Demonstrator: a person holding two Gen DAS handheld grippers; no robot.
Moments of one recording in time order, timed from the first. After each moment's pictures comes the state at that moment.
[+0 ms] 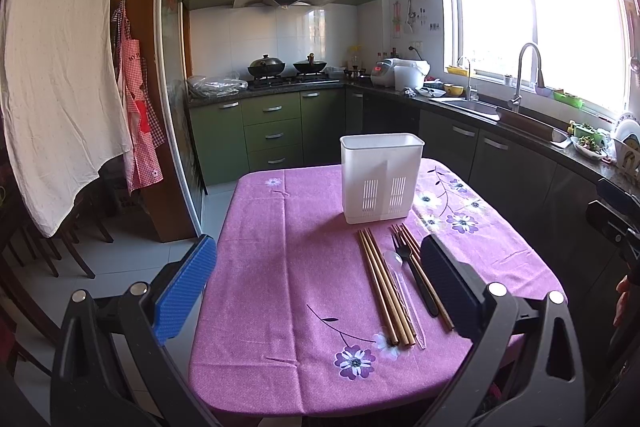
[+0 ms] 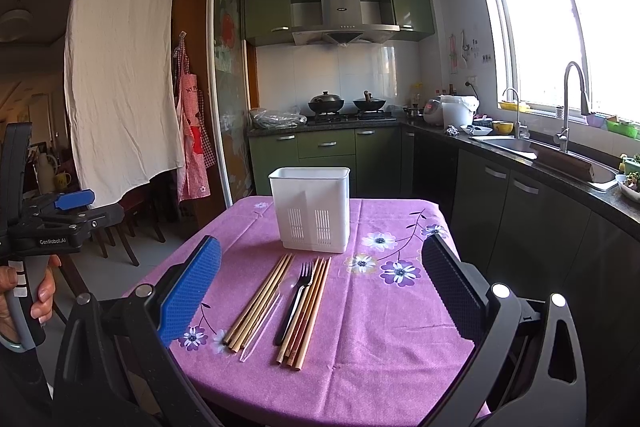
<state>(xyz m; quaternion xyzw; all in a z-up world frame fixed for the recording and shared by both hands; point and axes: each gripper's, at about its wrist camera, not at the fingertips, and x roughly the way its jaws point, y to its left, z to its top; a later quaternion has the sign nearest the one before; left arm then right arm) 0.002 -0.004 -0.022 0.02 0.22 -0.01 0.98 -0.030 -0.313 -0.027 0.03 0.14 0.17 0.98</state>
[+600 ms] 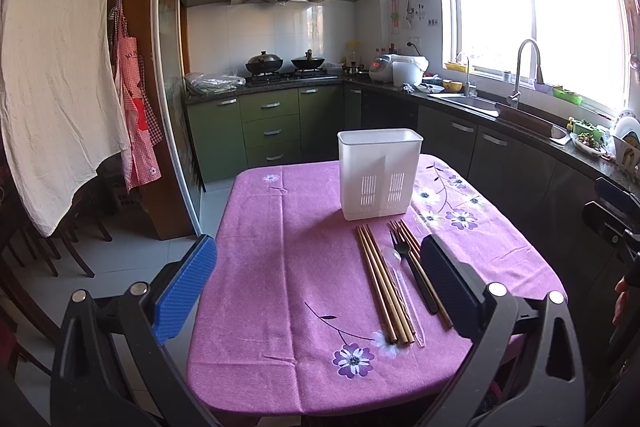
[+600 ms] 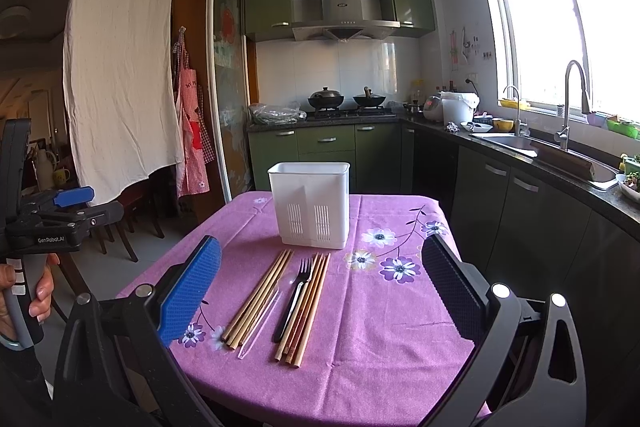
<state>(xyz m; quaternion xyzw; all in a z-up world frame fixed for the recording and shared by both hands) 0.003 -0.005 -0.030 0.02 0.23 -0.02 0.97 -0.028 -0.313 -0.030 0.03 0.15 0.16 0.98</state>
